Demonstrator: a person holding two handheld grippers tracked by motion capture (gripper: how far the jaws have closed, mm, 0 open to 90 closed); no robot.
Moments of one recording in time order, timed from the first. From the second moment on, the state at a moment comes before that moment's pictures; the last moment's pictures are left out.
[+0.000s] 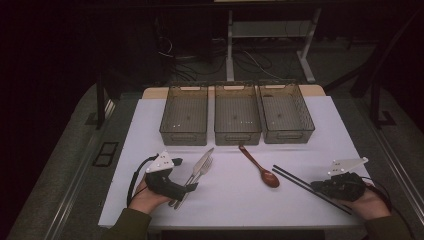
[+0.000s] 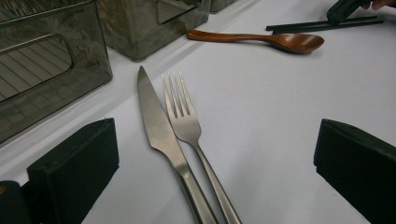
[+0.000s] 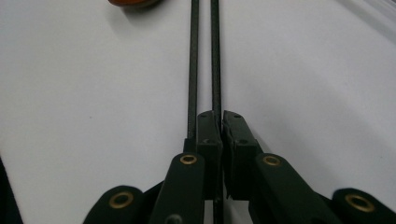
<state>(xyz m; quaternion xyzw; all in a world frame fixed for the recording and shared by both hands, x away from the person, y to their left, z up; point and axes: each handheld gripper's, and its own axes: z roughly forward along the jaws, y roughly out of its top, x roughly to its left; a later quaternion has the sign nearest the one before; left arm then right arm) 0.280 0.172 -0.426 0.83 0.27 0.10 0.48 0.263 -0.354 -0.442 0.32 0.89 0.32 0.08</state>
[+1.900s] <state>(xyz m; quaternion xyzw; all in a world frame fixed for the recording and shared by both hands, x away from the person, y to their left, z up) 0.281 0.167 -0.426 0.83 0.26 0.10 0.48 0.294 -0.327 -0.388 0.36 0.83 0.42 0.09</state>
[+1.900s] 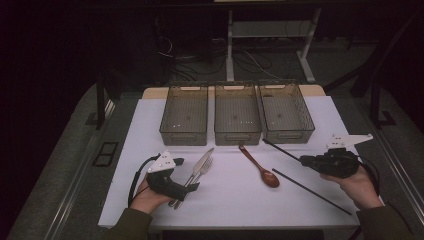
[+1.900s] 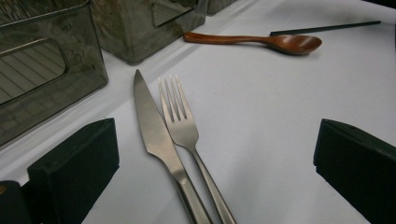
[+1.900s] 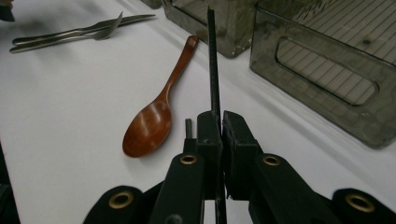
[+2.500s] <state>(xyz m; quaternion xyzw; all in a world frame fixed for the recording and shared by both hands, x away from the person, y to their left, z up) 0.280 0.162 -0.428 0.83 0.26 0.09 0.49 0.316 -0.285 -0.382 0.36 0.83 0.42 0.08</state>
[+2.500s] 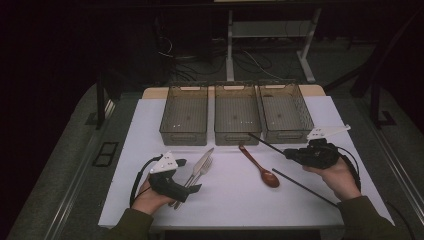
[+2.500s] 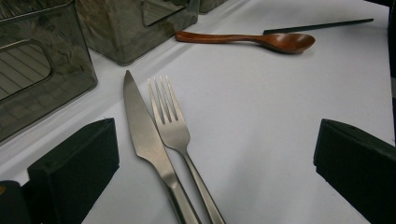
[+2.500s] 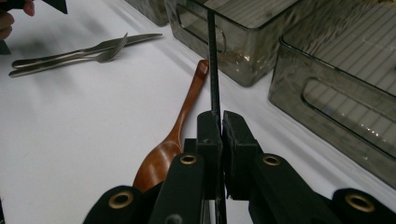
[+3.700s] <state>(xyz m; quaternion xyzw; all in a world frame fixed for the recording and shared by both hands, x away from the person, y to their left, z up) 0.280 0.159 -0.429 0.83 0.26 0.08 0.49 0.375 -0.199 -0.358 0.35 0.83 0.43 0.09</state>
